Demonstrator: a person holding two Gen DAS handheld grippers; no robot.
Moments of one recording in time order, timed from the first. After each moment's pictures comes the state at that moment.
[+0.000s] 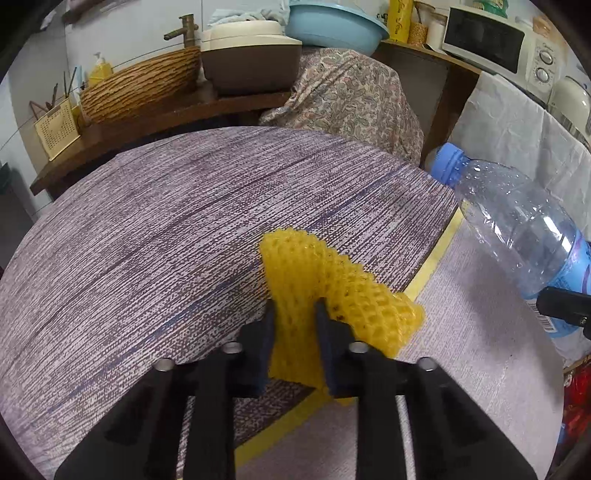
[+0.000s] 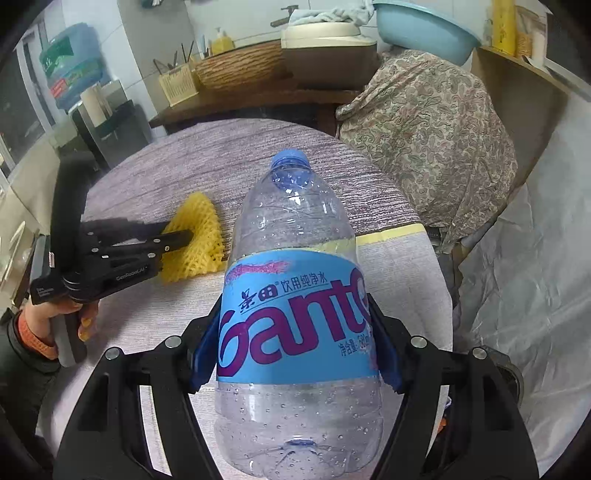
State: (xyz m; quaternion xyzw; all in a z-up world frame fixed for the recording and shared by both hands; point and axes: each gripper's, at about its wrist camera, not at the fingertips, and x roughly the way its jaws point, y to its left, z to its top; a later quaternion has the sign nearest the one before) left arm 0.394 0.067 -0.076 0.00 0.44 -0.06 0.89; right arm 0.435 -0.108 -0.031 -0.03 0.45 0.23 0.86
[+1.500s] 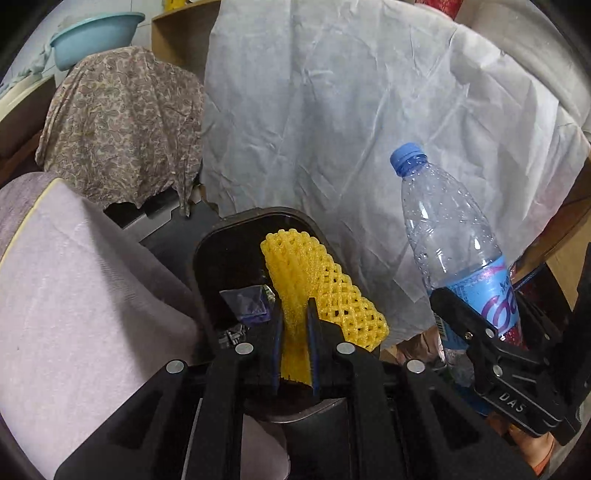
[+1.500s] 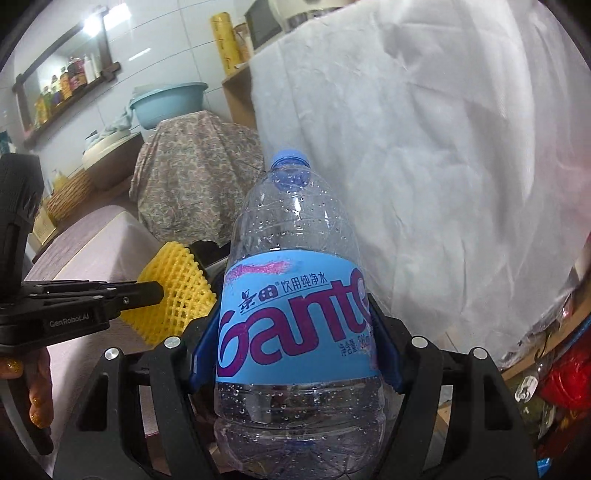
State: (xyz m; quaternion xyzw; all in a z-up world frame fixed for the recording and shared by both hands) left arm 0.302 -0.298 -0.100 0.07 0.48 -0.30 0.82; right arm 0.212 -0.420 -0.101 0.16 0.33 -0.09 0.93
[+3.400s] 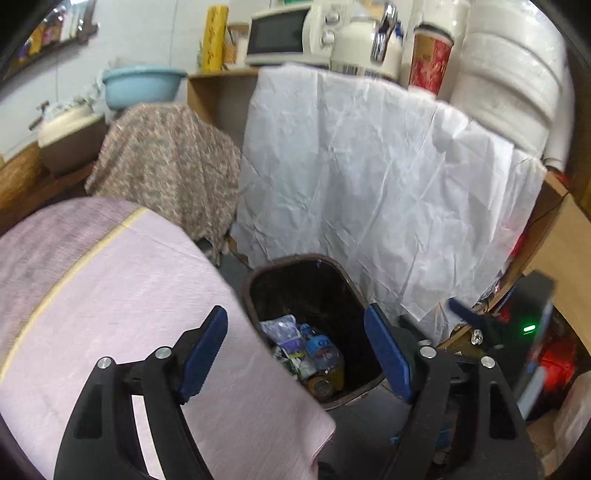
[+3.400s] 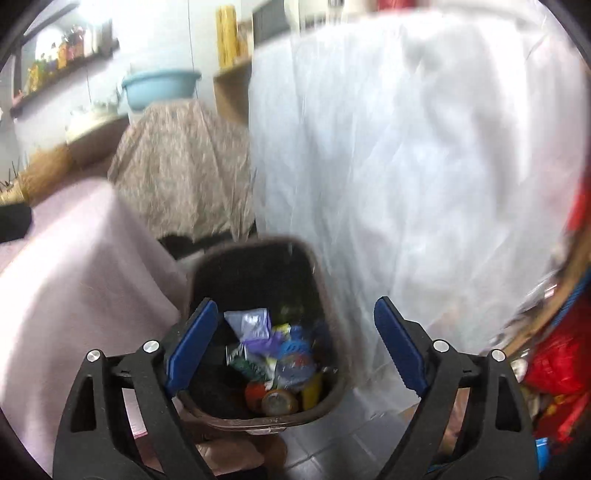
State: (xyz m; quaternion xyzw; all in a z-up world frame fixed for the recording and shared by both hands) left arm 0.238 -0.201 -0.034 0.04 0.35 -0.28 0.89; right arm 0.204 -0.357 -0.111 0.08 0.31 -0.16 0.94
